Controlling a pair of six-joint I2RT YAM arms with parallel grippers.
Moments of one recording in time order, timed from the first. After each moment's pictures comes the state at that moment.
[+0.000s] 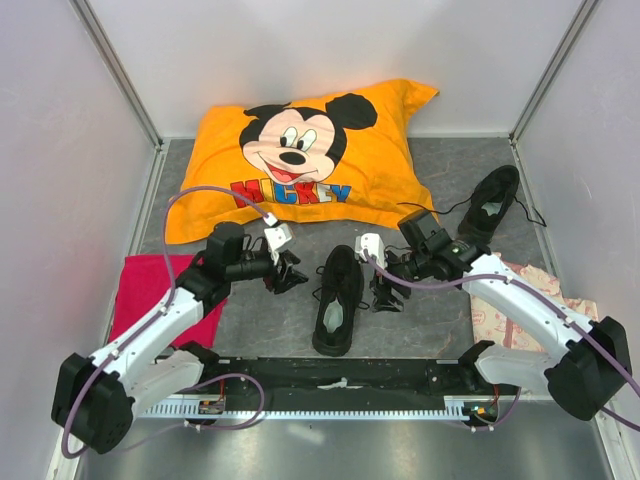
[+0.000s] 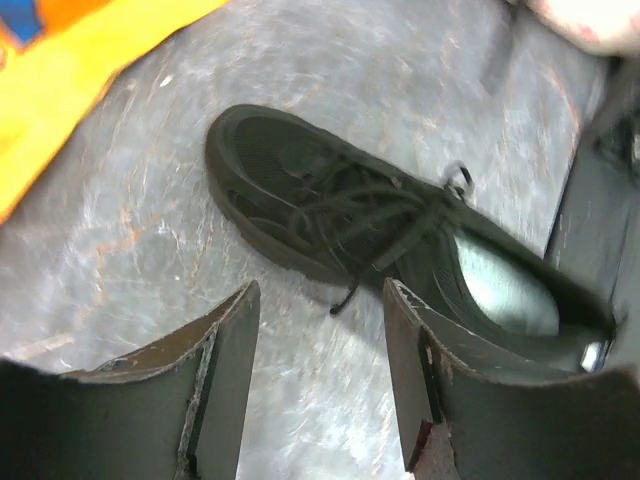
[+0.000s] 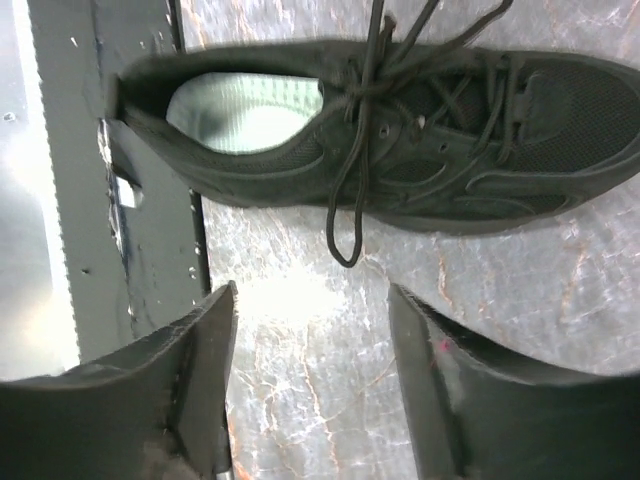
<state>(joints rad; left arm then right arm) -0.48 0.98 0.57 -0.06 0.64 0.17 0.62 1.18 0.90 -0.73 -0.65 -0.57</state>
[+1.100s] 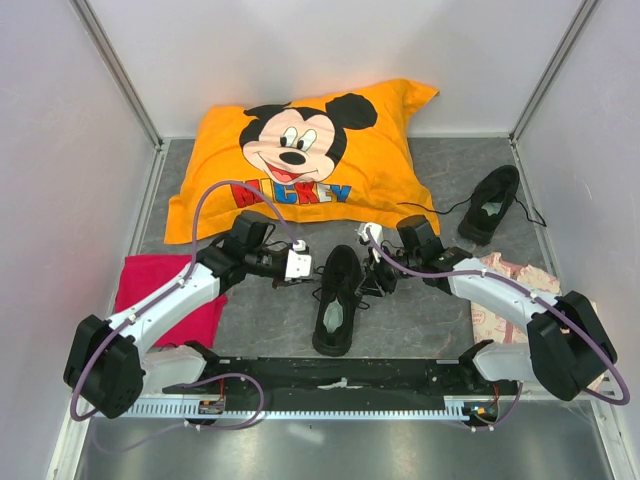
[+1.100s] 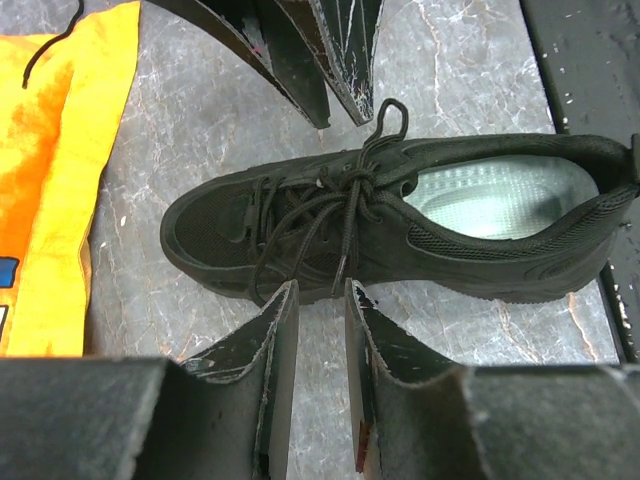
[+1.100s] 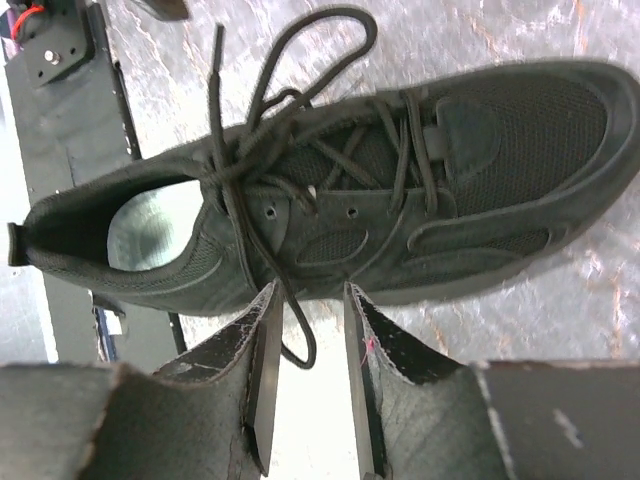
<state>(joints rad) -0.55 1.17 0.75 -0.32 0.86 0.92 0.56 1.29 0.69 -0.20 -0.72 -0.19</state>
